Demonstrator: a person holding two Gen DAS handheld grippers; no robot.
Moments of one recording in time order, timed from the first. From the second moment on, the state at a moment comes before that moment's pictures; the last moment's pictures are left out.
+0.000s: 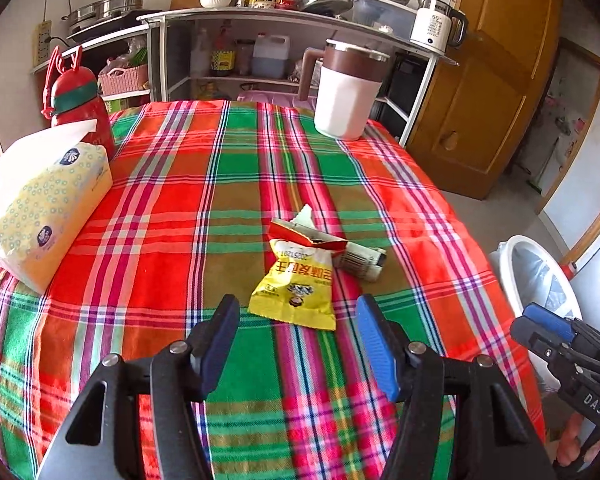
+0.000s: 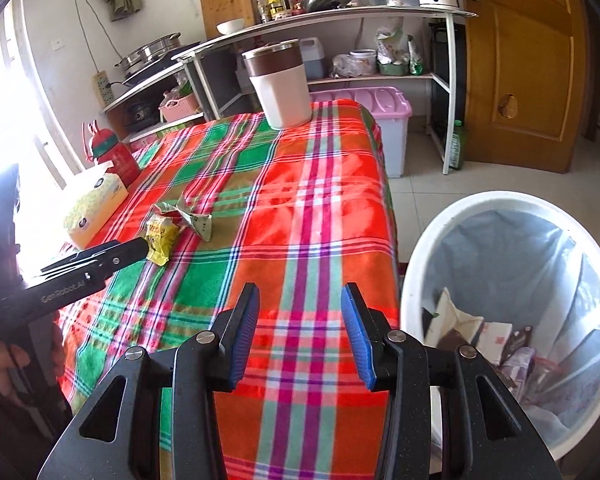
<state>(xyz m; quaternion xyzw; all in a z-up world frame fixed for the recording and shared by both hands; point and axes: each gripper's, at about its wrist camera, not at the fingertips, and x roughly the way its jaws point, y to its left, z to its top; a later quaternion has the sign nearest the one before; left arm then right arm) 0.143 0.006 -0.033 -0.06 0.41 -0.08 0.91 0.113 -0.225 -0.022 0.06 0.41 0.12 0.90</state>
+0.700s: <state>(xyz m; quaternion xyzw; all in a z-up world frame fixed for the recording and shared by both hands) 0.170 0.014 -0.048 -0.05 0.43 -0.09 0.90 0.138 -0.191 -0.025 0.05 0.42 0.13 0.90</state>
